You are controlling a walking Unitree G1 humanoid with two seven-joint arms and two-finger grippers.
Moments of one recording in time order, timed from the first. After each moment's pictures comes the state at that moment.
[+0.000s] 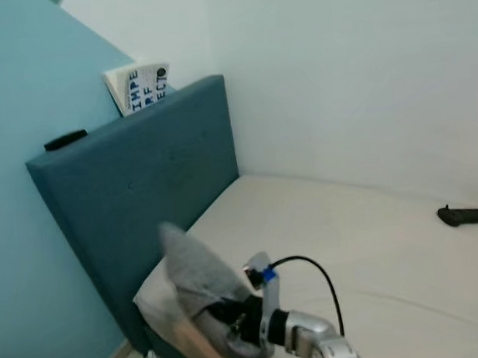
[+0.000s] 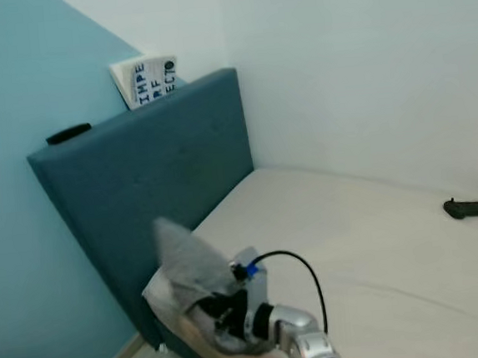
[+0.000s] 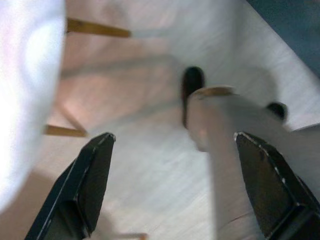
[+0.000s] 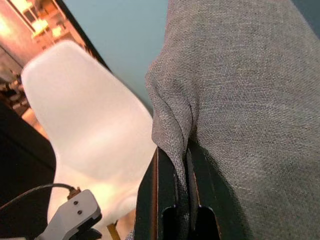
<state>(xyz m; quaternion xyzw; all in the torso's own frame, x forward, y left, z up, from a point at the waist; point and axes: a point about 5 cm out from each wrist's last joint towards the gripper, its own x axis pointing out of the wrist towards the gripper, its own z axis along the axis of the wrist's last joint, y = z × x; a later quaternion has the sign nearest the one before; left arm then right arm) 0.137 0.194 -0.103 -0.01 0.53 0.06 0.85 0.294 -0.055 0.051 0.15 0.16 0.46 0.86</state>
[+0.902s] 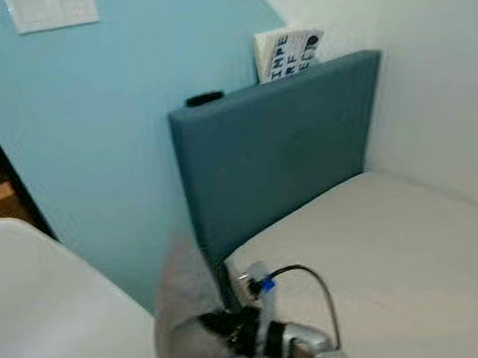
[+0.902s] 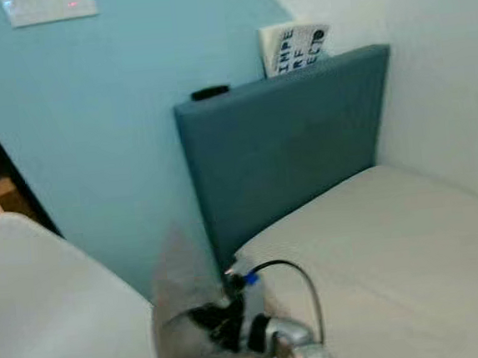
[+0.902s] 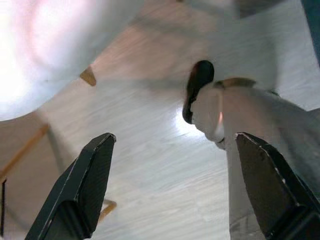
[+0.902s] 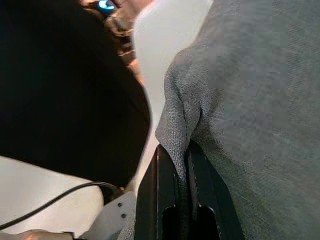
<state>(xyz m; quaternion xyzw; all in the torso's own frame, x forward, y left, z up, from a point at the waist) 0.138 0.191 -0.103 -0.01 0.53 0.03 0.85 0.278 -0.036 0.050 0.19 0.15 0.51 0.82</state>
